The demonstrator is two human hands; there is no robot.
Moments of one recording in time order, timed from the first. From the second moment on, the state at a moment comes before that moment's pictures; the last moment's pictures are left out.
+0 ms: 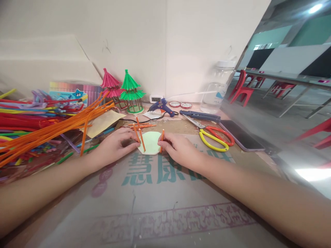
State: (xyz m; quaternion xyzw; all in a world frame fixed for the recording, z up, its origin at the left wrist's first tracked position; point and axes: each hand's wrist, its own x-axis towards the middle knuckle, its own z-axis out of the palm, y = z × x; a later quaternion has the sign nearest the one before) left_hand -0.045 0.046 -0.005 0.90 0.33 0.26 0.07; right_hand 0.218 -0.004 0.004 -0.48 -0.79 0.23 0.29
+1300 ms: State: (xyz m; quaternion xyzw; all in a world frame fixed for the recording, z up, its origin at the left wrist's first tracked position) left_hand -0.039 0.037 0.000 0.90 0.34 0.26 0.02; right_hand 0.225 0.011 -0.002 -0.50 -0.75 0.24 0.36
